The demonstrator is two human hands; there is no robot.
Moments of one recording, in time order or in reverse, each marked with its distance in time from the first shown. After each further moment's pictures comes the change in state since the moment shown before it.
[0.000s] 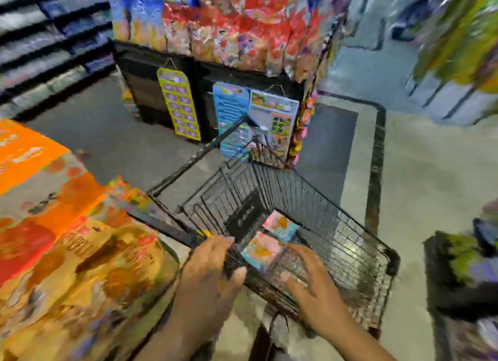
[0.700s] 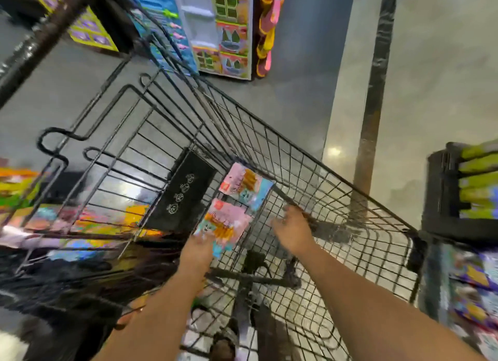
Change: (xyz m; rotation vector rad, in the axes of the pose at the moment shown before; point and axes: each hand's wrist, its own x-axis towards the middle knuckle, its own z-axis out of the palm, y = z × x) left_hand 0.217 -0.130 0.367 -0.262 -0.458 -1.224; right_hand 0.301 0.332 0.043 -0.038 -0.122 0.698
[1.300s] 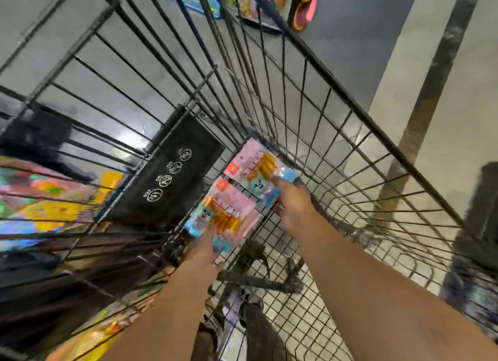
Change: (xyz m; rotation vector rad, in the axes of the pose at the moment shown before) left_hand 0.124 -0.037 0.087 -0.777 -0.116 -0.593; right_hand 0.154 -0.024 0.072 0.872 0.050 0.349
